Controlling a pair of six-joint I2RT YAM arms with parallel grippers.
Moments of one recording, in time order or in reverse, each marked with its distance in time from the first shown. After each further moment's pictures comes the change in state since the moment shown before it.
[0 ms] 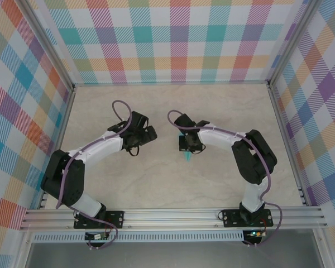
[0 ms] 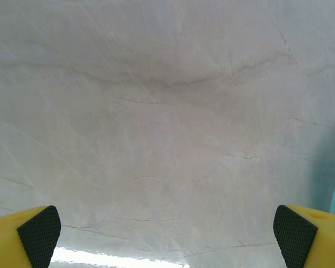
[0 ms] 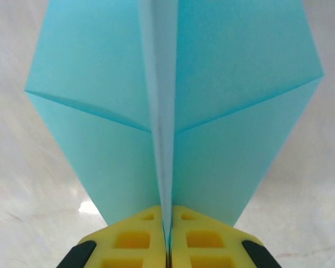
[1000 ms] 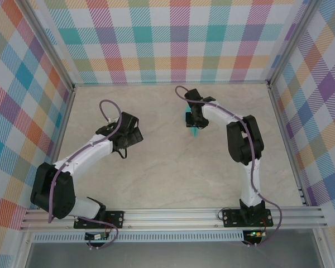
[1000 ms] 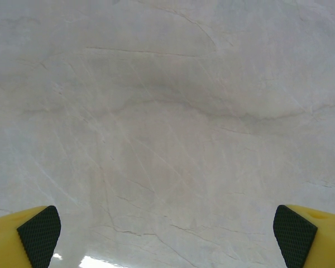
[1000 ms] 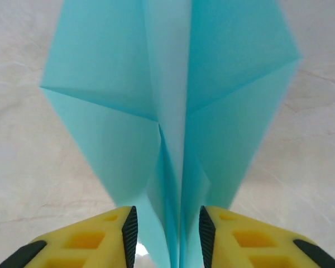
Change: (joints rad) left arm 0.061 -0.130 -0.024 -0.165 -0.199 0.066; right arm -0.210 0.260 0.417 -0.121 -0.006 -0.235
